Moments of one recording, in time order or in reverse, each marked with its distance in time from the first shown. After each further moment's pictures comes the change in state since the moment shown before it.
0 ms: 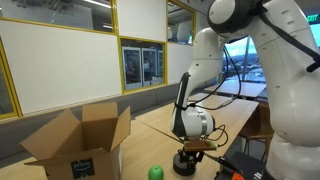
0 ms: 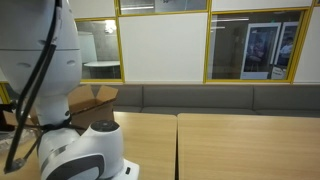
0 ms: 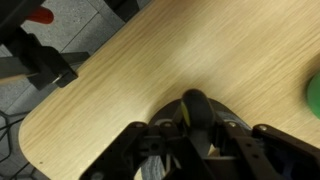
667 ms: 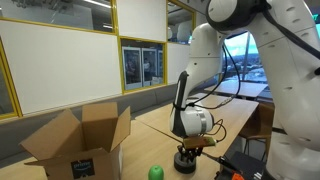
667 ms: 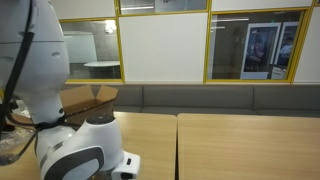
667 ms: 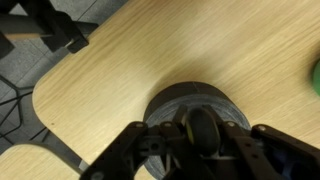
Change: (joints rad) arm 0.279 -0.037 -0.249 0.000 0.000 0.000 0.001
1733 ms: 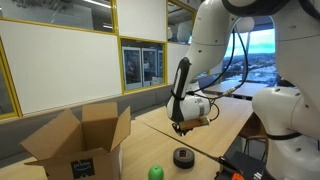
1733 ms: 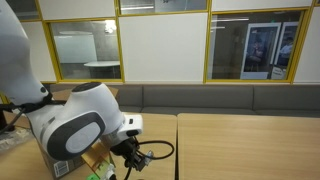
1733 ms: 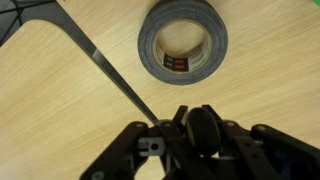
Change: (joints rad) arm 0.959 -0.063 -0.950 0.001 -0.058 0.006 0.002
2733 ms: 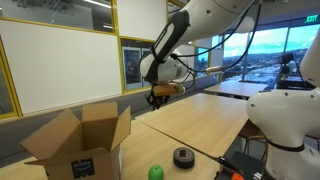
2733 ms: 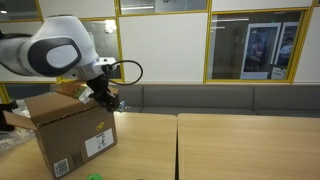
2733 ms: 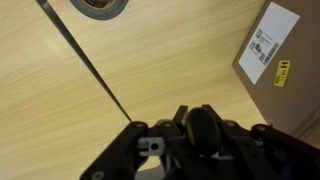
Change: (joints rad) arm 0.889 0.198 -0.825 0.278 -0.019 -0.547 0.019
